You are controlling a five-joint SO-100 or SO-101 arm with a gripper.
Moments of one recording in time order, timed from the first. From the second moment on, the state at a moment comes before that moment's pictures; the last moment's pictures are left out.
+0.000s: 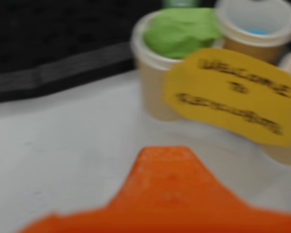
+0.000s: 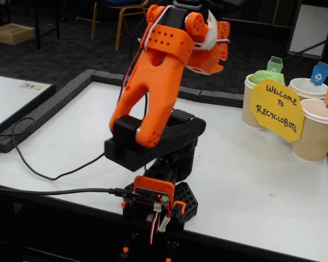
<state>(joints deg) 21.1 176.1 124.4 89.1 -2.5</state>
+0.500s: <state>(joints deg) 28.6 176.1 121.8 89.1 -2.5</state>
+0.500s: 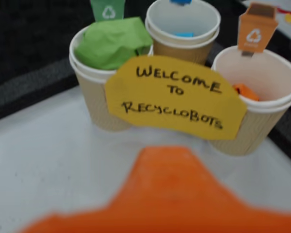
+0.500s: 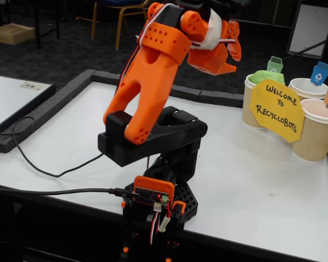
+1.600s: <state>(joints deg) 23.2 163.9 119.5 82.9 -2.5</state>
